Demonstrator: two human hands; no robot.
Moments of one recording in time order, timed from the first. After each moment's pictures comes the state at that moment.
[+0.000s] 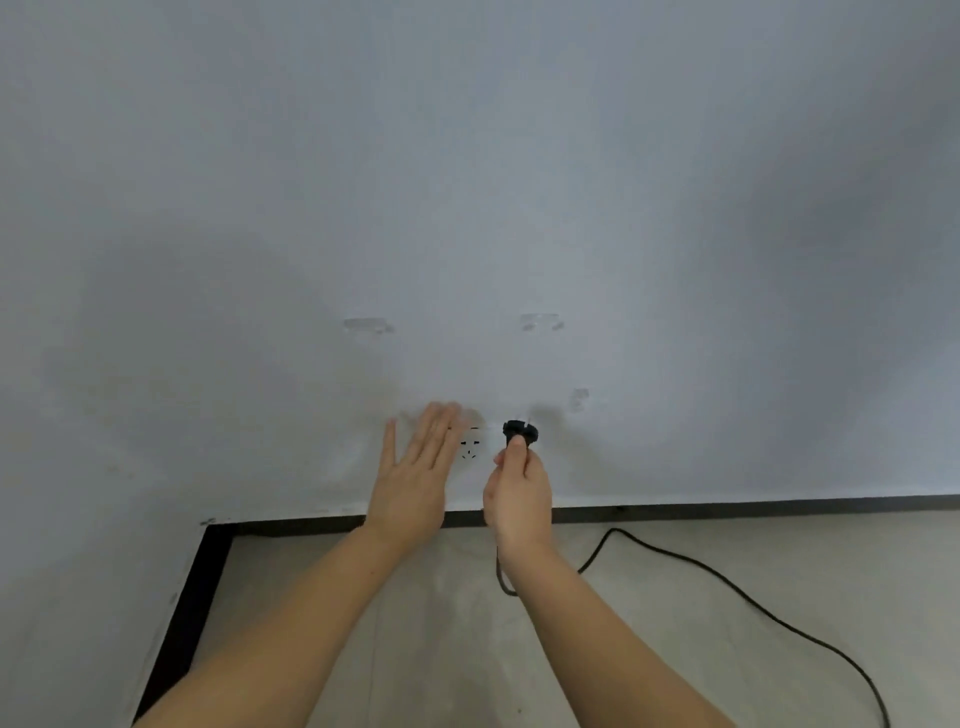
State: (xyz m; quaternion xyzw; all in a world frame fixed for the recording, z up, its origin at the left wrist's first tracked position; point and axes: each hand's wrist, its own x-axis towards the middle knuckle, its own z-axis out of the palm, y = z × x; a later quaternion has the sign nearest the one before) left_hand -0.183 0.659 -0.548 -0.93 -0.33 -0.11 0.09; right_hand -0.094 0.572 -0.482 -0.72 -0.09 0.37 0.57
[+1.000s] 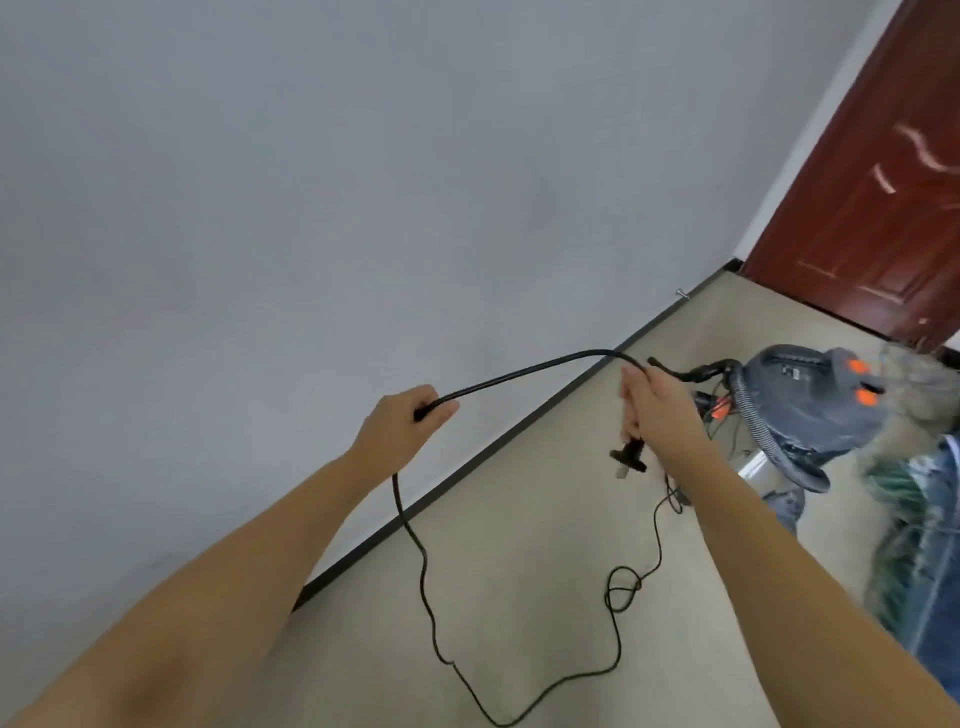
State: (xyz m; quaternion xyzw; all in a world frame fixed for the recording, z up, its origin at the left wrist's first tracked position) left_hand -0.051 0.349 0.057 -0.91 -0.04 -0.08 -0.40; right_hand 0.020 0.085 0.100 -0.80 -0.04 0.07 0.60
